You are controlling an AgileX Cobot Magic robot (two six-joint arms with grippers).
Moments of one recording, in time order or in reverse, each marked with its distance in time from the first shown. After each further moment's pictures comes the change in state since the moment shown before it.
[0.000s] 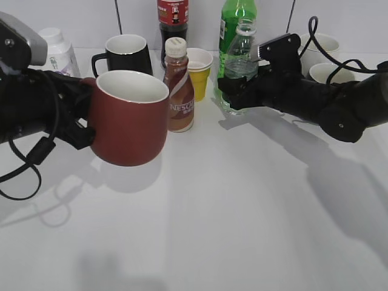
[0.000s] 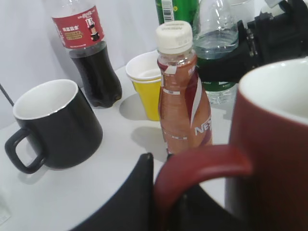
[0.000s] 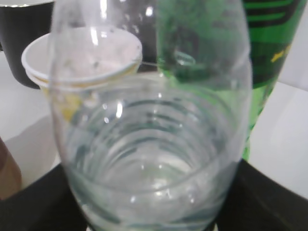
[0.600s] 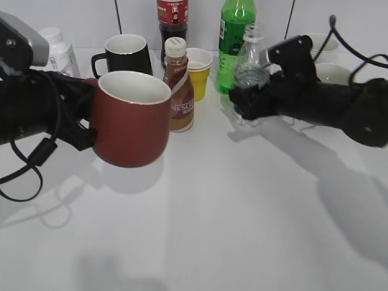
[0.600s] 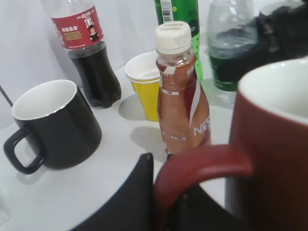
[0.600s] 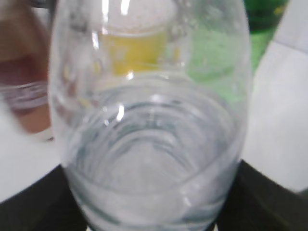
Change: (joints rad) left arm -0.010 0.000 0.000 -0.001 0.000 -0.001; right arm 0.000 -0.146 0.131 -0.035 0.117 0.009
